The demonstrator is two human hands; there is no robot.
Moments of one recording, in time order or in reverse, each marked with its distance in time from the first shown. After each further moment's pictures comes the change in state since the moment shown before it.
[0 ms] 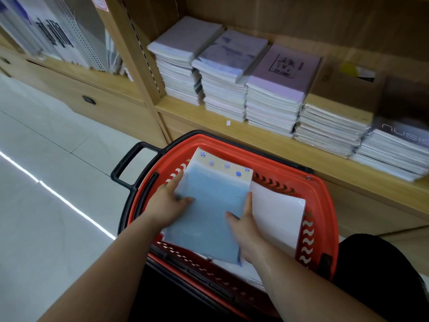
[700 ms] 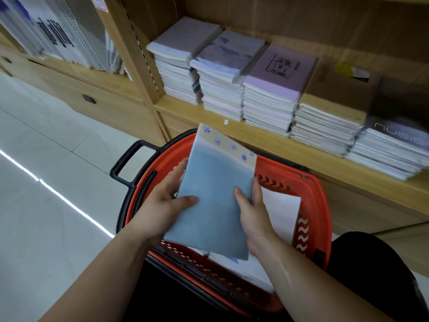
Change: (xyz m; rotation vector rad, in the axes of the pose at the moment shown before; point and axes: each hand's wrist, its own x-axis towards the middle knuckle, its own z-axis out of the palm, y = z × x) left_hand -0.066 0.051 -0.013 -0.773 -0.186 0.193; right_hand -0.028 -0.041 -0.023 0.220 0.044 -0.140
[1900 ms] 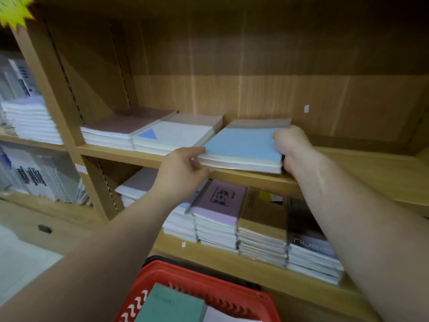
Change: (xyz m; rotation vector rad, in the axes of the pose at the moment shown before) left_hand 0.113 0.287 0.131 0.691 0.286 0.679; right_hand 0.022 -0.452 -0.079 -0.106 0.350 -0.500
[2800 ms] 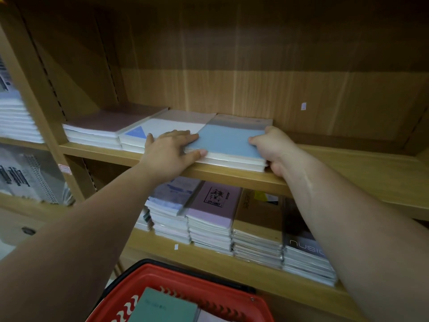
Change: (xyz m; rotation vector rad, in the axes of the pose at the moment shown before) left_hand 0.067 -0.021 -0.007 0.538 -0.111 0.194; right_hand -0.004 0.005 0.019 -0.241 -0.159 -0.064
